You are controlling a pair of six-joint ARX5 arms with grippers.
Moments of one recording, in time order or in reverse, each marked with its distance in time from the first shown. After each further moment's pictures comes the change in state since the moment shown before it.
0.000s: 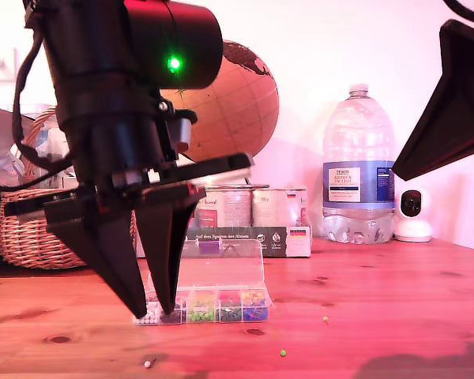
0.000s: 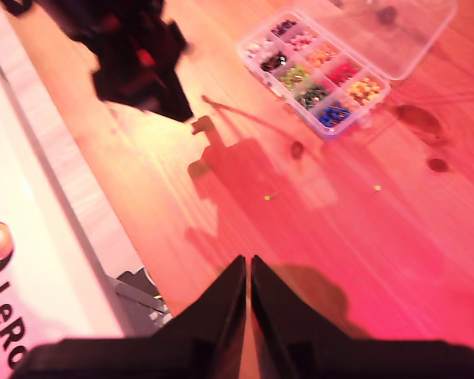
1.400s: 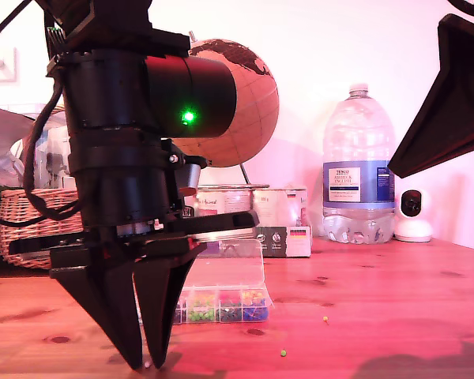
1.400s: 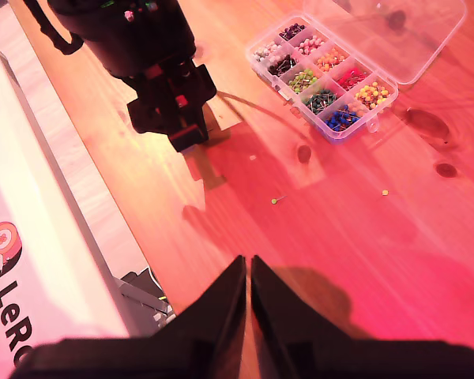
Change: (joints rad) left arm -0.005 0.092 0.002 0.014 -0.006 0.020; right arm 0.006 0.000 0.000 0.004 -0.003 0.000
